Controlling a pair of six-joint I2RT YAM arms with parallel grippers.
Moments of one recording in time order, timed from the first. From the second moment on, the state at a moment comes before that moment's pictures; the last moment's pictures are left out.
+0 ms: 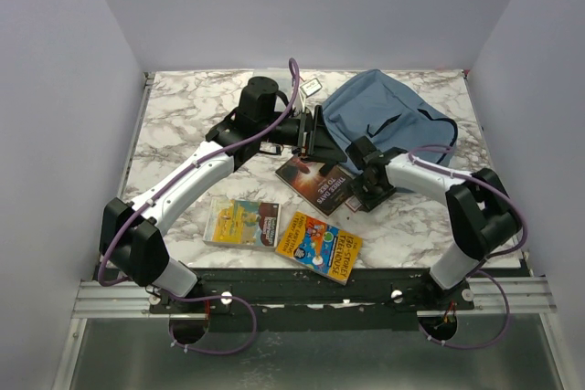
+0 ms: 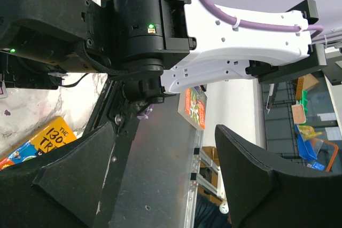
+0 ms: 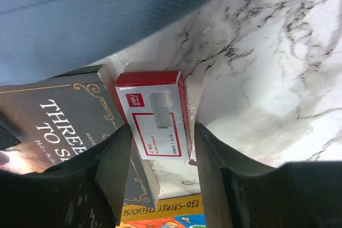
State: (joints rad) left arm -0.62 1.49 1.33 -0.15 0.98 -0.81; right arm 0.55 1.67 1.00 -0.74 0.21 1.49
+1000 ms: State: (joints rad) left arm -0.62 1.49 1.33 -0.15 0.98 -0.81; right arm 0.52 1.54 1.12 -0.82 0.28 1.20
